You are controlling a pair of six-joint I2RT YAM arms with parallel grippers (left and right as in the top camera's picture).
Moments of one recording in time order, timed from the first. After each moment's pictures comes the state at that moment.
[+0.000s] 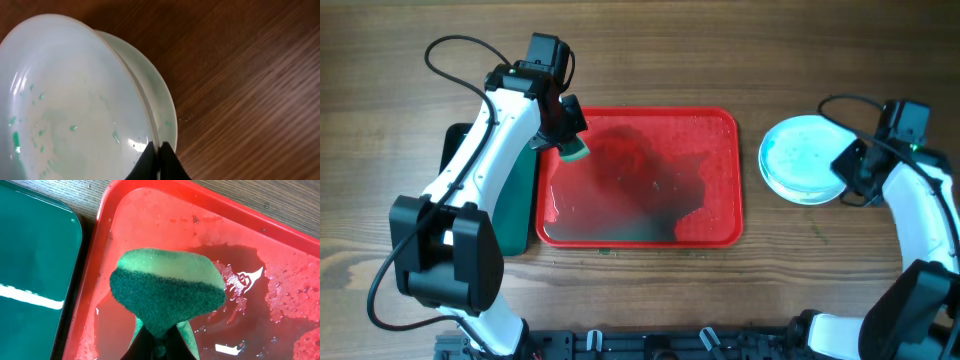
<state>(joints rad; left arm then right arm) -0.23 1.84 1.49 -1.00 0.02 -0.56 -0.33 1.51 0.96 -0.69 0.09 0.46</state>
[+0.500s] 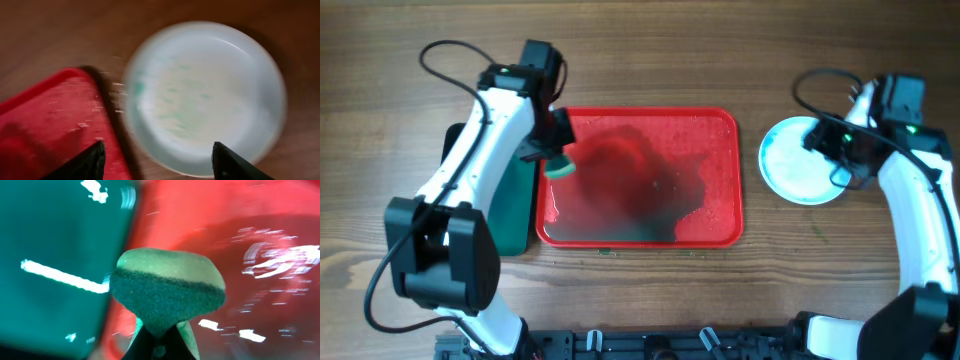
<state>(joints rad) -0.19 1.84 1.49 -1.16 -0.03 -0.49 -0.19 1.48 1.16 -0.81 -0.17 0.28</state>
